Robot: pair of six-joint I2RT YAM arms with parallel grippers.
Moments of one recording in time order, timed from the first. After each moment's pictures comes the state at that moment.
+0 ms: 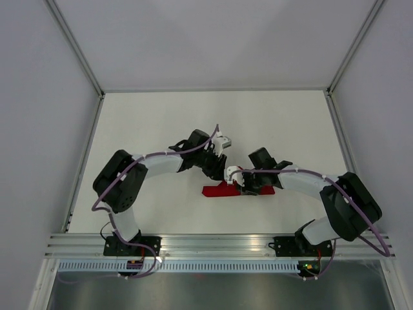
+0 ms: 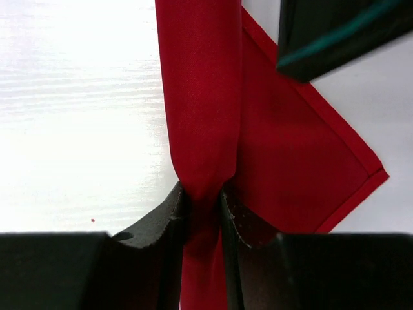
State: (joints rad) left arm -0.68 1.85 1.07 -0.09 0.64 -0.04; right arm 0.58 1.45 0.65 -0.29 -0.49 -0.89
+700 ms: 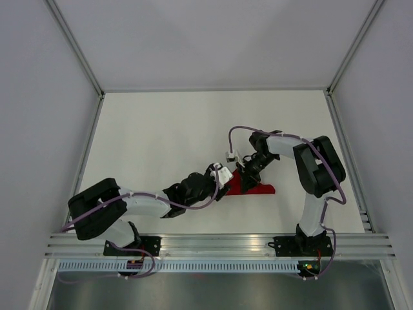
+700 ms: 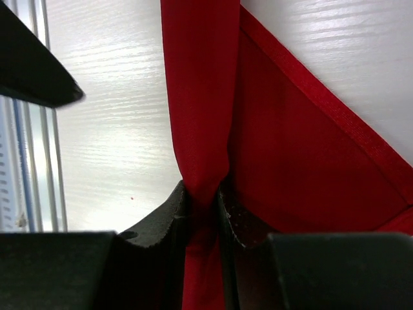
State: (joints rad) left arm -1.04 1.45 0.49 0.69 -0.11 0.09; right arm 0.38 1.92 1.12 -0.89 -0.83 -1.05
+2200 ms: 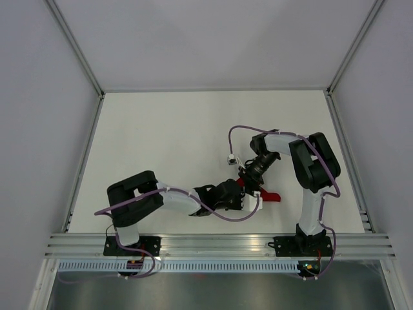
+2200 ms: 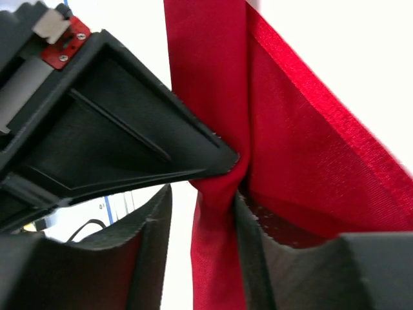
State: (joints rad) left arm -1.21 1.81 0.82 0.35 -0.04 0.56; right arm 0.36 2.01 1.18 -1.11 -0.85 -0.98
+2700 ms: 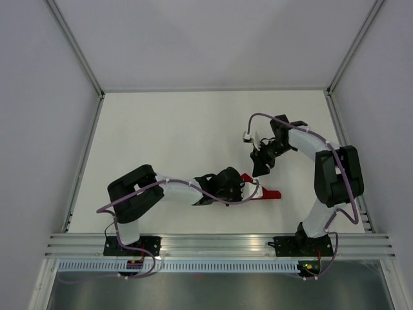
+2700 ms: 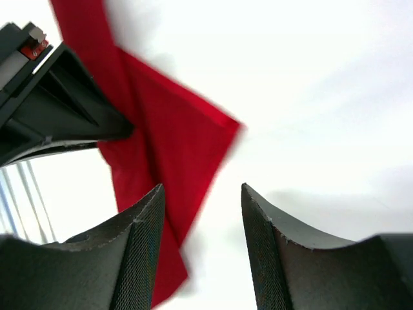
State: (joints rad) left arm -1.12 1.83 0.91 0.22 0.14 0.44; right arm 0.23 1.80 1.18 -0.92 -0.74 -0.93
